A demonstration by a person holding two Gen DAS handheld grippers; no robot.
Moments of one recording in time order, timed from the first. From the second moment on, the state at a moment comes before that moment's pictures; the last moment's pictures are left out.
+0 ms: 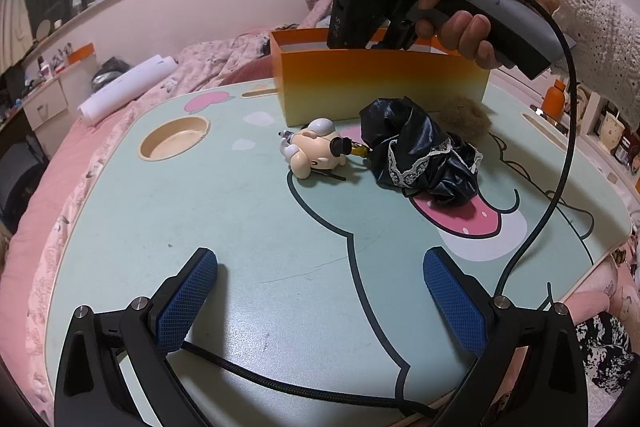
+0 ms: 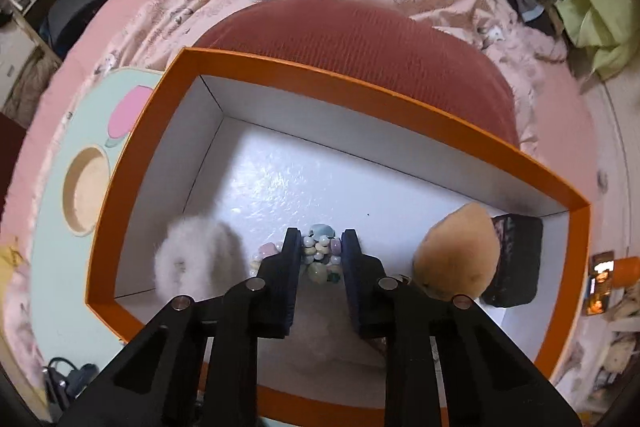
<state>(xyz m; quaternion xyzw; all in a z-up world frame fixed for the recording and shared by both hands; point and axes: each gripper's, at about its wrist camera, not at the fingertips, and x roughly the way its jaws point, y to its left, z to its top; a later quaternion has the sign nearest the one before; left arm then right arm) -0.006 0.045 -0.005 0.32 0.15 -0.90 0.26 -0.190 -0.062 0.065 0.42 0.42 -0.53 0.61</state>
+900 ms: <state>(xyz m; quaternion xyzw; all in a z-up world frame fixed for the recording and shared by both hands) -0.007 0.044 -0.005 0.31 0.17 -0.89 0.28 -0.219 0.087 0.081 0.42 0.24 -0.54 0.68</state>
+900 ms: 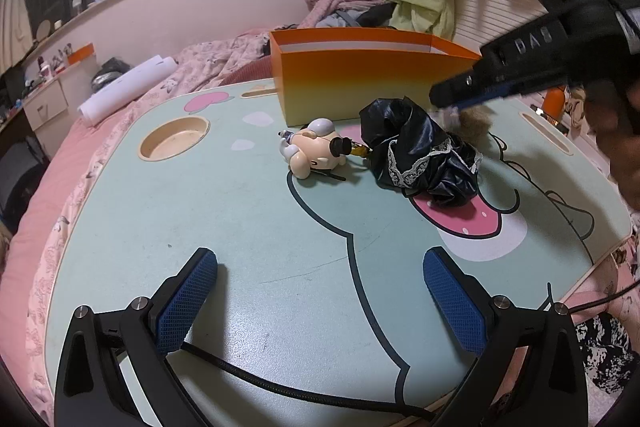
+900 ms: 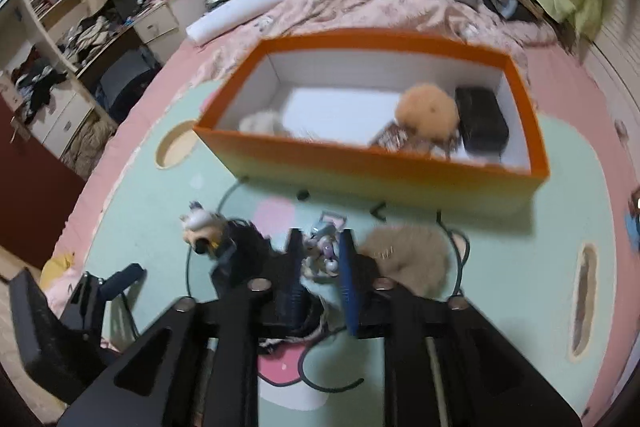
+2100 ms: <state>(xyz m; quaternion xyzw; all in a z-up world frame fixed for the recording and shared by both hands) -0.046 -0.026 0.134 0.32 0.19 -0.91 0.19 -0.211 0.173 0.025 0.31 0.21 -0.65 0.66</state>
